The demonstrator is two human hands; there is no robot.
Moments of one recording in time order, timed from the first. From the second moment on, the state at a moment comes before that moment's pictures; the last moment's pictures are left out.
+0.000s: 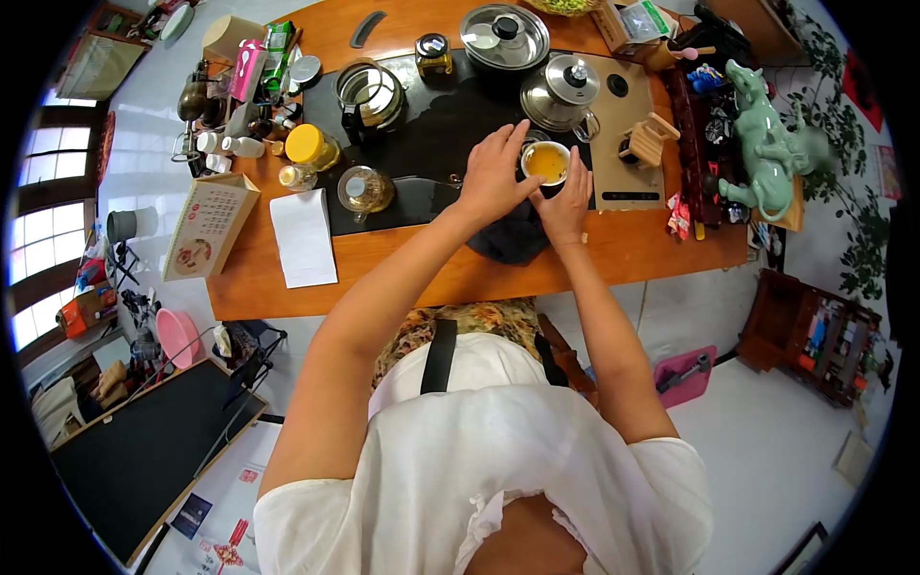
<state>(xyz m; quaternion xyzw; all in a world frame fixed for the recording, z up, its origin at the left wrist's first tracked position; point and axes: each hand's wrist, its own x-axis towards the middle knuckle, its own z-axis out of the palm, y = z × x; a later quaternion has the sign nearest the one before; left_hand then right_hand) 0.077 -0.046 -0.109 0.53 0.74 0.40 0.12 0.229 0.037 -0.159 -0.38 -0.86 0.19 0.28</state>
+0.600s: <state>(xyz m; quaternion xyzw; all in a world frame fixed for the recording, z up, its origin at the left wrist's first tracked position) 0.066 -0.107 -0.144 0.43 0.79 0.39 0.21 0.202 0.068 -0.101 -0.30 -0.95 -0.06 0.07</state>
